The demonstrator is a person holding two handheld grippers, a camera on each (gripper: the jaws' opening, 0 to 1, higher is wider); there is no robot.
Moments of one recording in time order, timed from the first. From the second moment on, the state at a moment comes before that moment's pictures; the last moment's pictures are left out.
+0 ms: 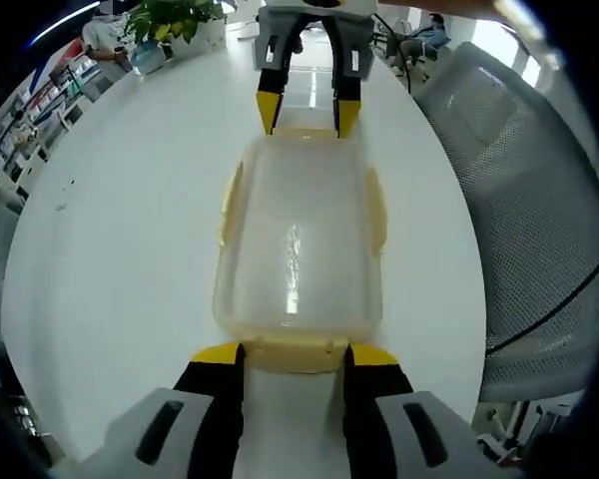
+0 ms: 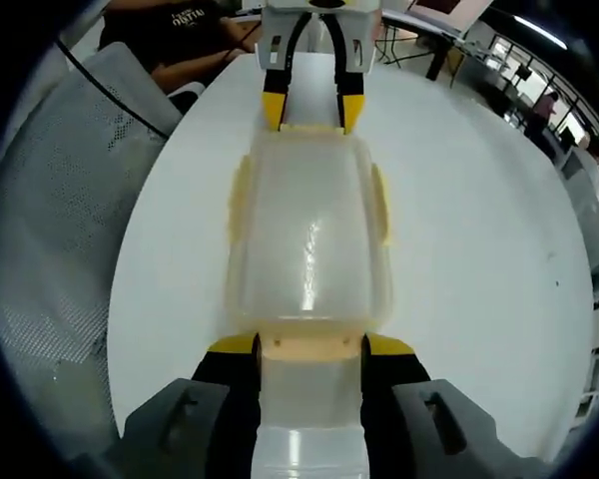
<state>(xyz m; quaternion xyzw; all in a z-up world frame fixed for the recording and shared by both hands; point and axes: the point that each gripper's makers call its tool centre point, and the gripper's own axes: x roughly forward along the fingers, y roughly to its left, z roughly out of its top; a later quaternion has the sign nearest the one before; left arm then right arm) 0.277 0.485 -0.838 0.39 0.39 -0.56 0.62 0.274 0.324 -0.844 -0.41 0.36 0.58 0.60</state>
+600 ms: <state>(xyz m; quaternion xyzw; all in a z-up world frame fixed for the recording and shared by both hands) 0.274 0.480 -0.824 0.40 0.39 -0.55 0.63 0.270 0.320 -0.824 -0.41 0.35 0.59 0.61</state>
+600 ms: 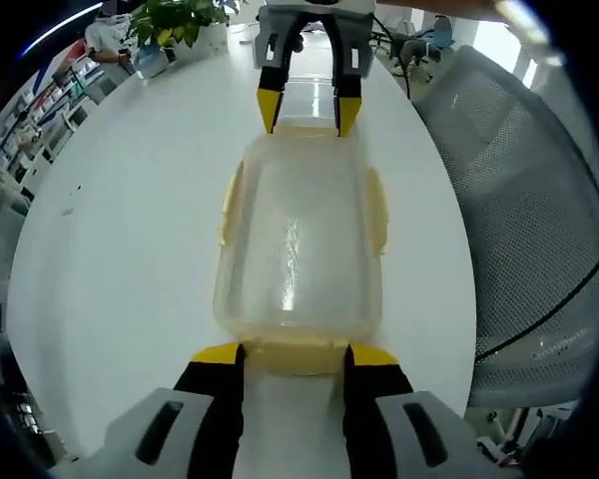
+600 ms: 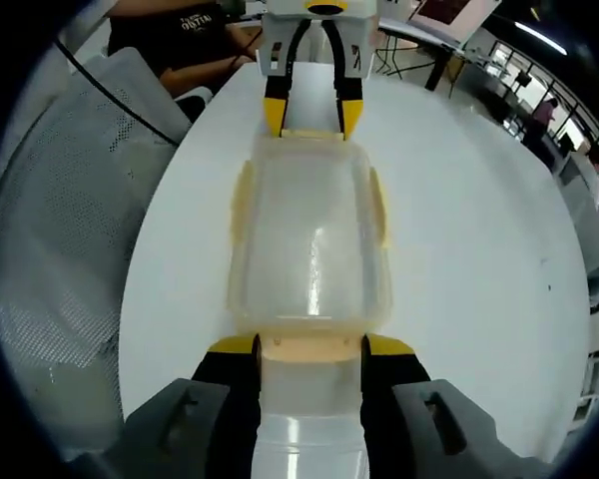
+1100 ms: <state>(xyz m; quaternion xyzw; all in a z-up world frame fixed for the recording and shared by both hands) 0.279 0.465 -0.804 0.40 0.38 -0.54 0.63 0.274 0.304 -0.802 -0.41 0.34 0.59 0.61</state>
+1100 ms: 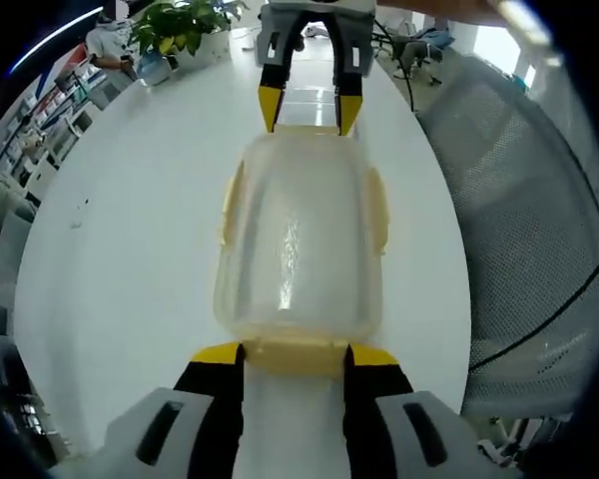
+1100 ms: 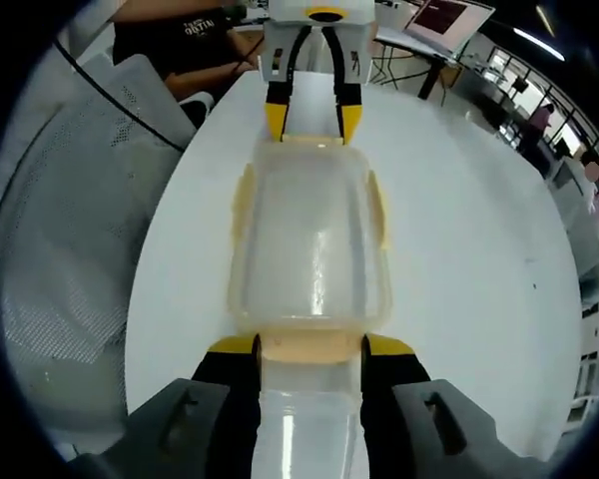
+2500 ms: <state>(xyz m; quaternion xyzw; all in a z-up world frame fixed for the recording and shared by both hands) 0.281 0.366 -0.765 0.41 0.36 -0.55 0.64 0.272 0.205 -0.766 -0.41 0.34 0.58 0.62</state>
